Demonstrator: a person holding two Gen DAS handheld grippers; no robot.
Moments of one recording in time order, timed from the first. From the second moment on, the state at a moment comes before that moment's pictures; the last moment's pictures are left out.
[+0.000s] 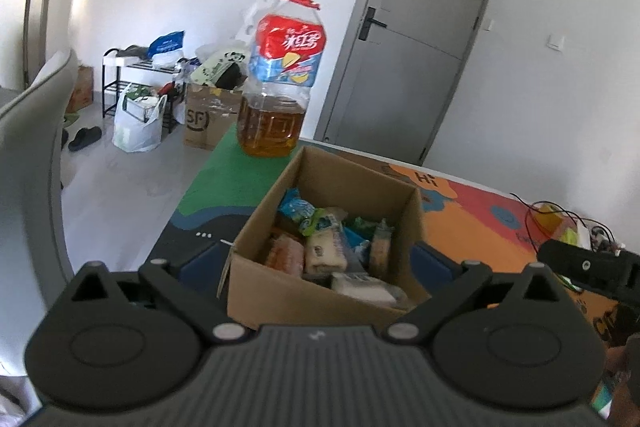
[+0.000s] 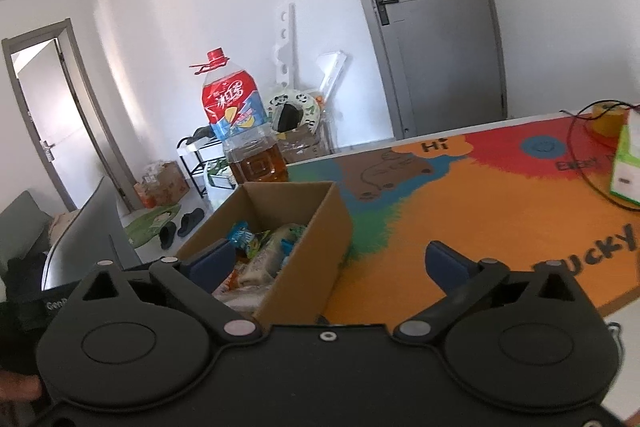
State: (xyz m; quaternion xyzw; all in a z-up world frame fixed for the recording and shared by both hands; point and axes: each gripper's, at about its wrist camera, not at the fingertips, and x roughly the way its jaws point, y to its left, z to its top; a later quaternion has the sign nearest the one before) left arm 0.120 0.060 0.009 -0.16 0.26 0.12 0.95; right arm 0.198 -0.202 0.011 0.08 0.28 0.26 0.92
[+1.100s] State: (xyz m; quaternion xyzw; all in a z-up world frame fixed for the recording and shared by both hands) left arm 0.035 0.031 0.059 -0.08 0.25 0.06 0.96; right arm 0.100 -0.261 0.069 0.04 0.23 0.24 0.94
